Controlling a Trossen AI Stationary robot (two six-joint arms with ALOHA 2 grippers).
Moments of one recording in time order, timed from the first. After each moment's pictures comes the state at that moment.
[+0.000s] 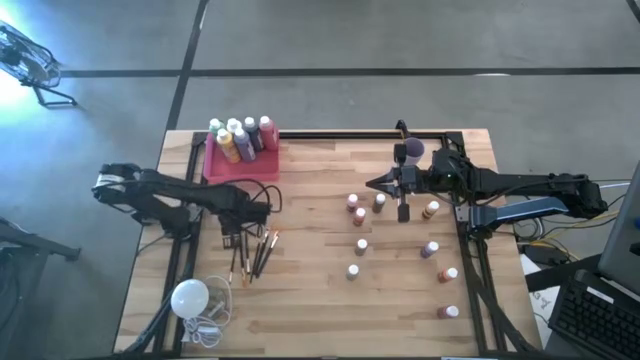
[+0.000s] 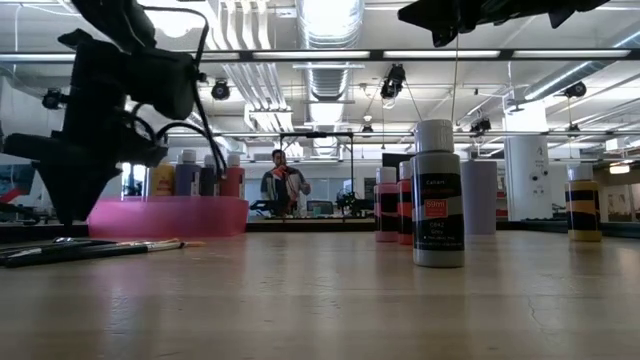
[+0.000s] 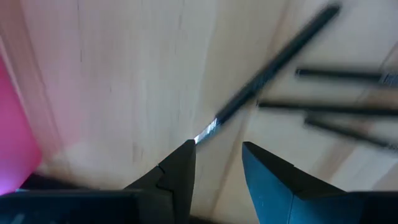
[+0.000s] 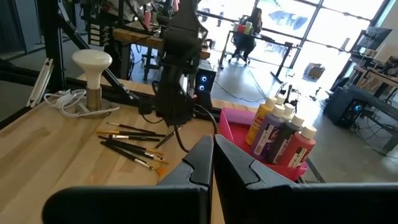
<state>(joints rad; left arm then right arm) 0.04 1.36 0.72 -1.07 -0.13 -0.18 -0.16 0.97 0.70 0.14 -0.15 -0.21</state>
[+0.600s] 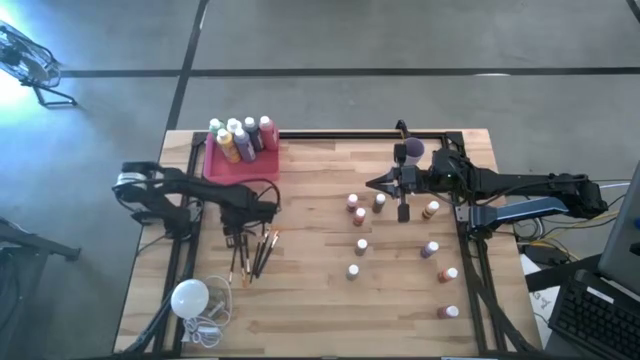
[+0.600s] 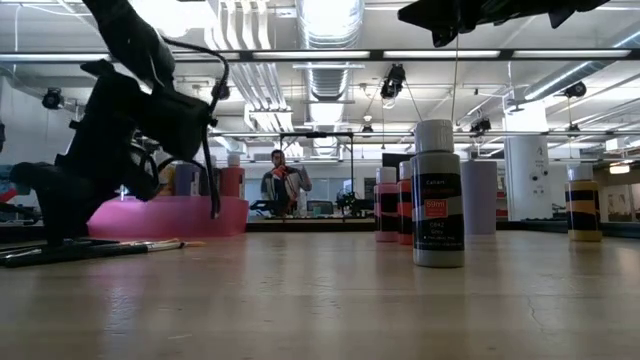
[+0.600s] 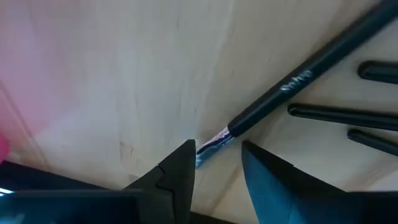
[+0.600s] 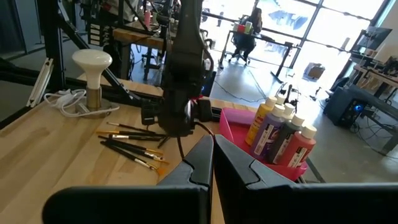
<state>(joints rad) 0.10 1.55 0.72 -1.06 -0.12 -0.18 -0.16 0.97 0.70 0.14 -0.15 -0.21</state>
